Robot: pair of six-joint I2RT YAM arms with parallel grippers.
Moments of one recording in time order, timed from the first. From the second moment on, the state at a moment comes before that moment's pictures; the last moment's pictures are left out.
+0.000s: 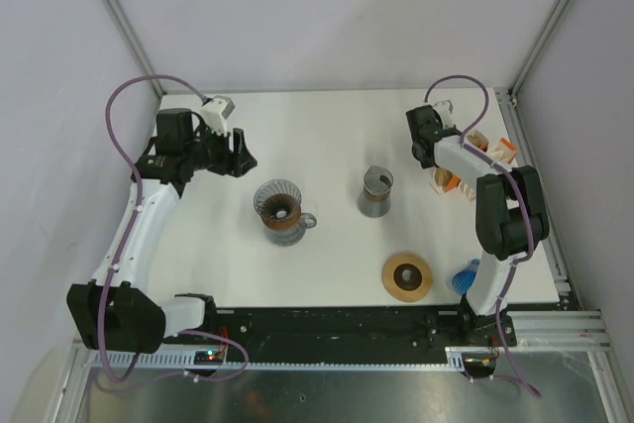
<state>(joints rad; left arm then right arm) -0.06 1.22 1.16 -0.60 0.47 0.07 0.28 1.84 1.32 -0.50 0.82 0.10</state>
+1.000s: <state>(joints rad) -0.06 1.22 1.16 -0.59 0.51 0.06 0.37 1.34 1.33 -0.59 0.70 0.19</state>
